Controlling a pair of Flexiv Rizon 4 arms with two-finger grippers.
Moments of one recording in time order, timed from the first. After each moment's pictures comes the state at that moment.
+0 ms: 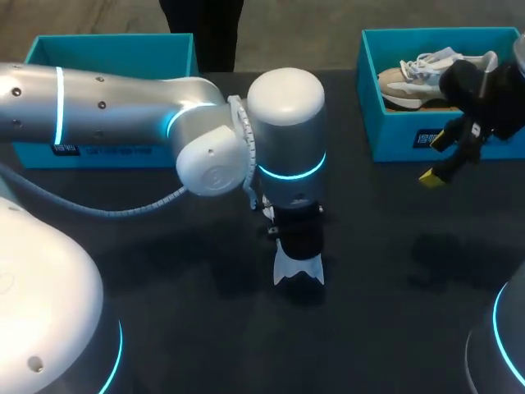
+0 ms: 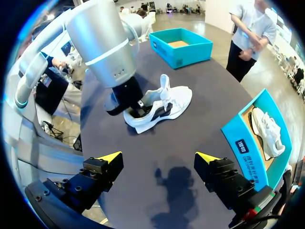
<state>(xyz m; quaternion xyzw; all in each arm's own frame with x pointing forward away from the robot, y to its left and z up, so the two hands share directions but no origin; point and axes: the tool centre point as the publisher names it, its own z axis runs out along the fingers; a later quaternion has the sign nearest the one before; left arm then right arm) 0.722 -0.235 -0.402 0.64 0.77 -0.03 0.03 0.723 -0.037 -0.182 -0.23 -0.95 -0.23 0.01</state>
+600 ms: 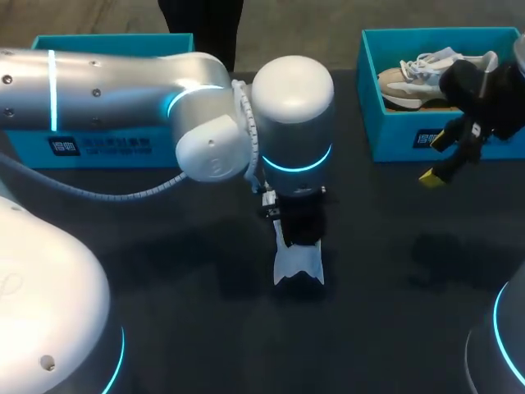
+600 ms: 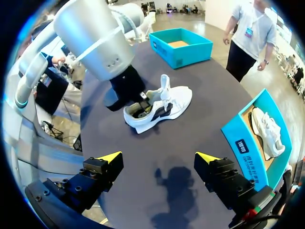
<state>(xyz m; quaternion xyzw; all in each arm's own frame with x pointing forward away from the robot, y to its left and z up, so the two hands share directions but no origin) 0.753 -0.234 -0.365 0.65 0.76 0.02 0.08 0.723 -0.037 -0.182 -0.23 -0.95 -0.23 0.01</state>
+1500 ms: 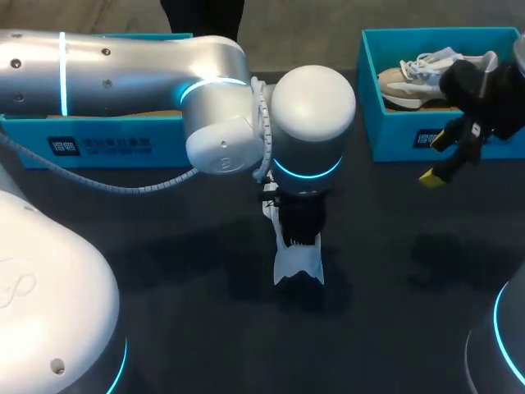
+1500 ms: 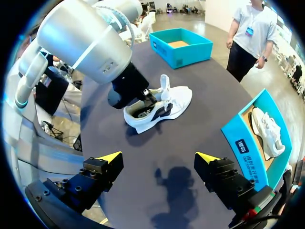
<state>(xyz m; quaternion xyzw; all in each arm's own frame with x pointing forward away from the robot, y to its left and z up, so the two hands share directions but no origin) 0.783 -0.232 -0.354 0.67 0.73 0.10 0.11 0.723 -0.037 -0.182 -0.23 -0.95 -0.23 0.01</state>
